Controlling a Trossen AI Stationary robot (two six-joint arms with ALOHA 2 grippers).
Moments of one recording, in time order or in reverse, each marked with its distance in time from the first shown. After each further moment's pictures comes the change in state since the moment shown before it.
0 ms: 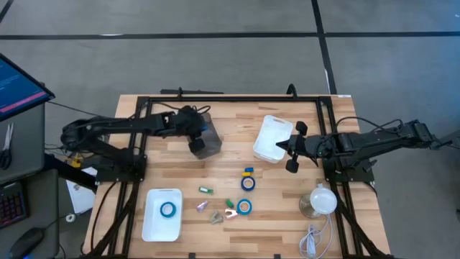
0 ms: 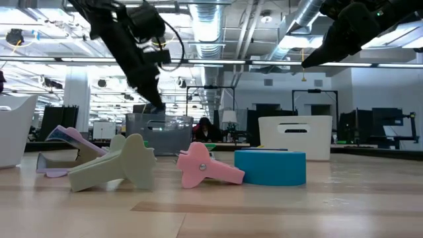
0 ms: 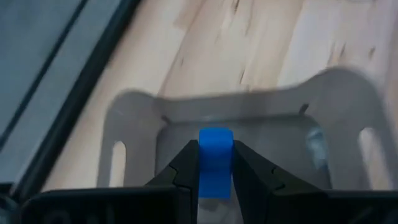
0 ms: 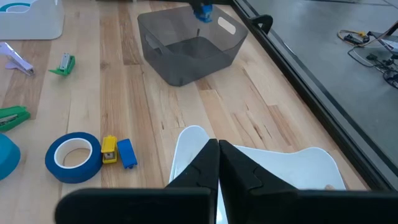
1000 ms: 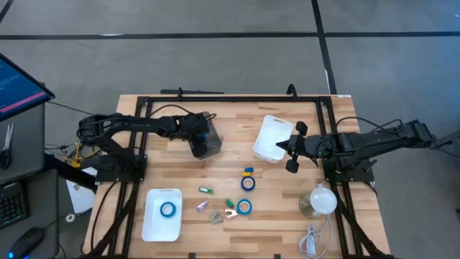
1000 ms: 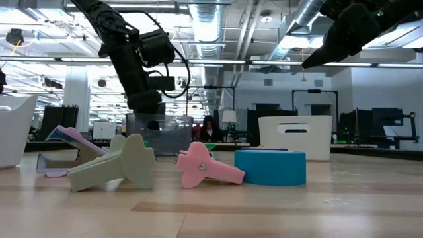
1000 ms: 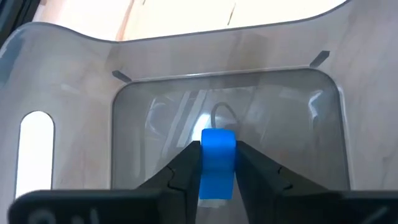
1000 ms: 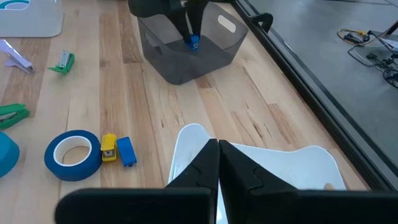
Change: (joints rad) left arm 0.005 0.179 0.000 0.011 0.043 -0.040; right arm 0.000 0.000 0.000 -0.007 0.000 0.000
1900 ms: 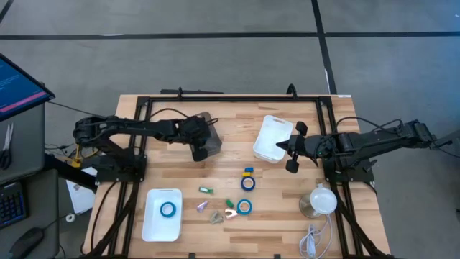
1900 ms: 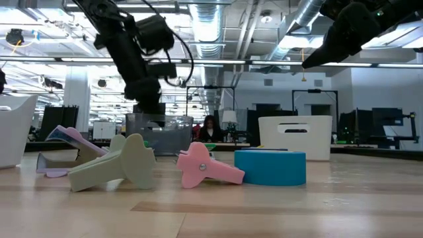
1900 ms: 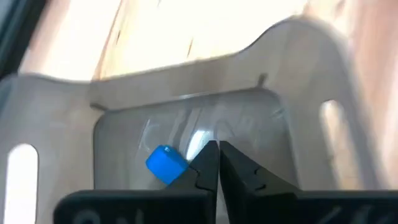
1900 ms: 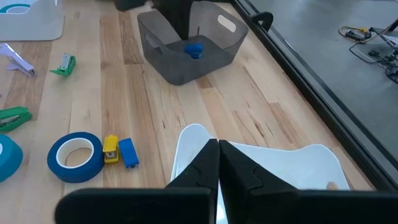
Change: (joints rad) left arm -0.094 -0.063 0.000 0.011 -0.001 0.012; right arm 0.000 0.000 0.000 0.003 -0.002 0.019
